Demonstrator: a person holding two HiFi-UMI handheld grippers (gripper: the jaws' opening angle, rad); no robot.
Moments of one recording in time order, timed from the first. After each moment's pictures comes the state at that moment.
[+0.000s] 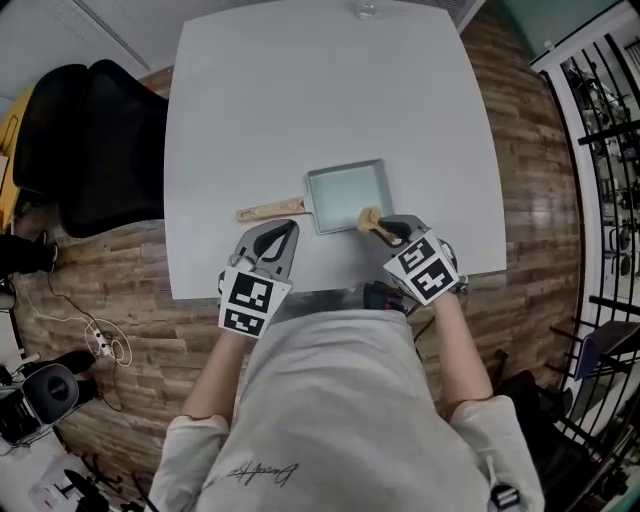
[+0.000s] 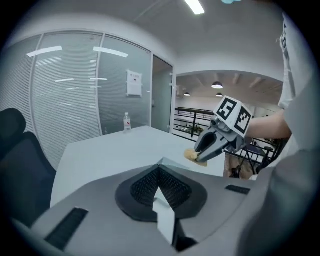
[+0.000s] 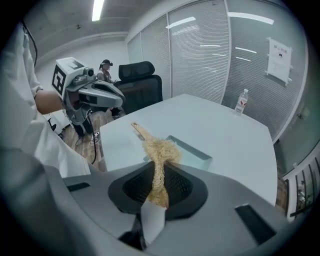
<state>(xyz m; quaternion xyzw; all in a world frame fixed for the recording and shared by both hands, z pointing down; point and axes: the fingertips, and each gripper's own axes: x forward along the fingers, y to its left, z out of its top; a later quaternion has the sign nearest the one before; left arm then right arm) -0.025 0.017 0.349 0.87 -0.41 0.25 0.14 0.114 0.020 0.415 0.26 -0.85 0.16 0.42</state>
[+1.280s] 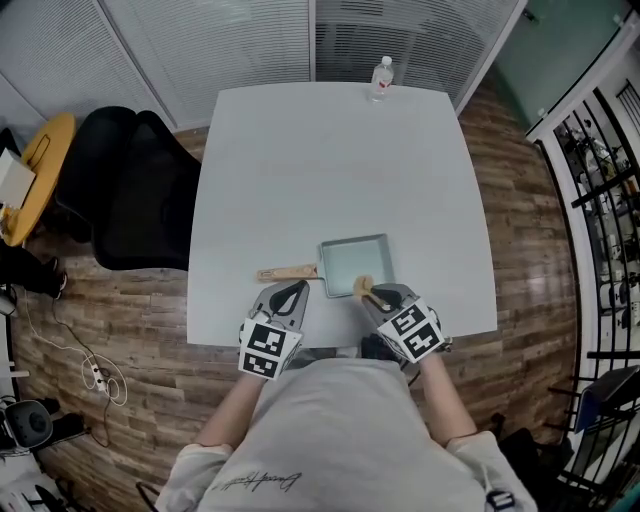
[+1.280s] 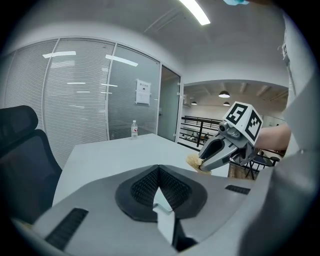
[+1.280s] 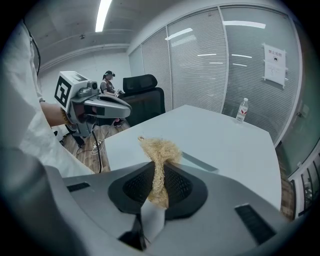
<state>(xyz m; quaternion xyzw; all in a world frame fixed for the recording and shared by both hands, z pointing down) -0.032 0.014 0.340 0.86 -0.45 0.20 0.14 0.090 0.023 0.394 0.27 -0.88 0.16 0.37</state>
